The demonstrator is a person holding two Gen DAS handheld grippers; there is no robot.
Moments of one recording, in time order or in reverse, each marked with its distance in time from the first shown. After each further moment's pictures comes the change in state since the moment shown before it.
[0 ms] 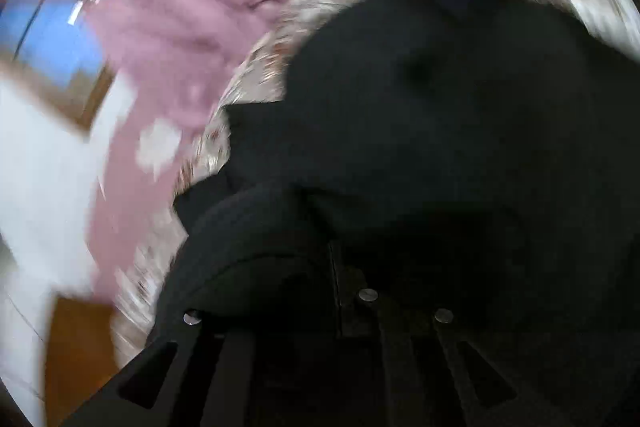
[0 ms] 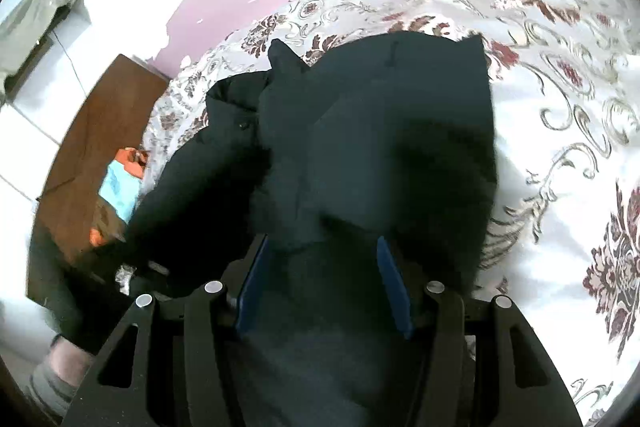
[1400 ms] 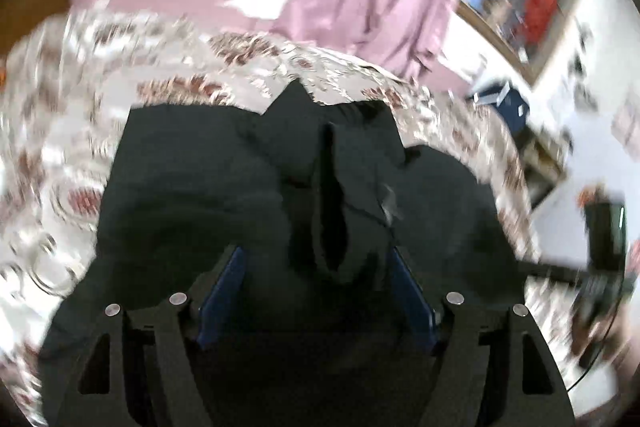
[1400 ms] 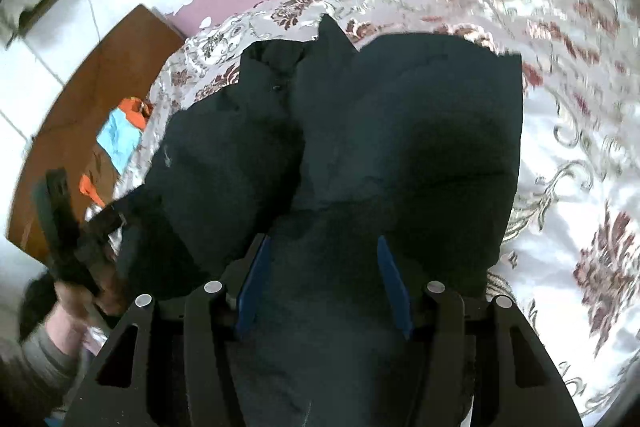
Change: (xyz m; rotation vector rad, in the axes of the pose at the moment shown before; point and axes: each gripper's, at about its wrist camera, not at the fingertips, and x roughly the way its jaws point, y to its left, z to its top) left arm -0.003 0.165 -0.171 -1.293 -0.035 -0.506; right arm -0.007 0.059 -0.021 -0.235 0.046 -0.099
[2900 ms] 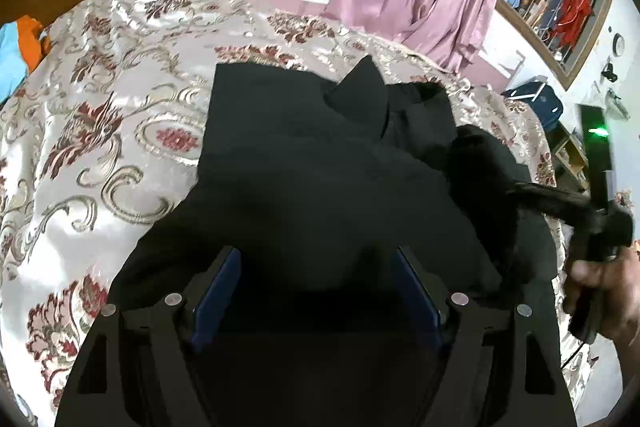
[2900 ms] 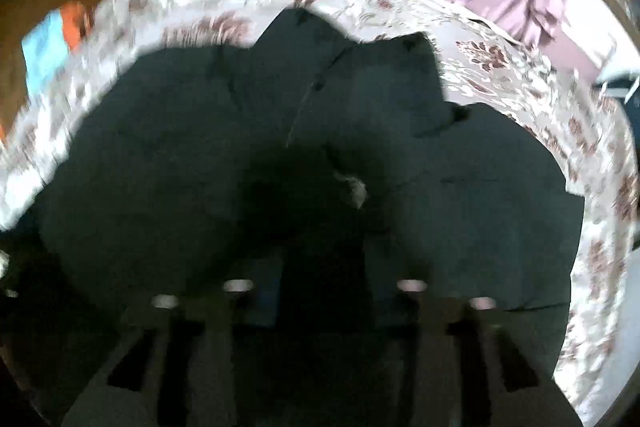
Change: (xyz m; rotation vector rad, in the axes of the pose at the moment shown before) left arm -0.026 0.042 -0.041 -0.011 0.016 0.138; right arm 0.078 0.134 0.047 -0.178 -0.014 -0.334
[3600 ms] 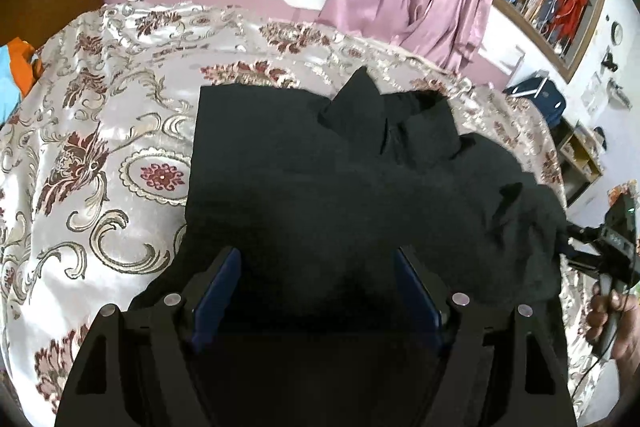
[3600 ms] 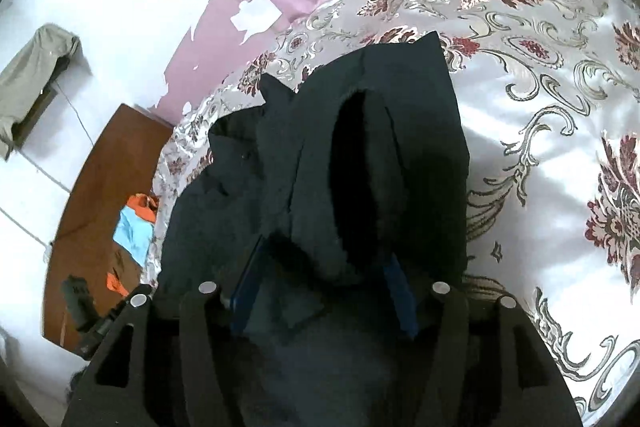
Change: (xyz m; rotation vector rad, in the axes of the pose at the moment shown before) left arm 0.021 -0.012 0.022 0.045 0.006 0.037; right arm -0.036 -0.200 -0.113 0.590 -0.124 0.425
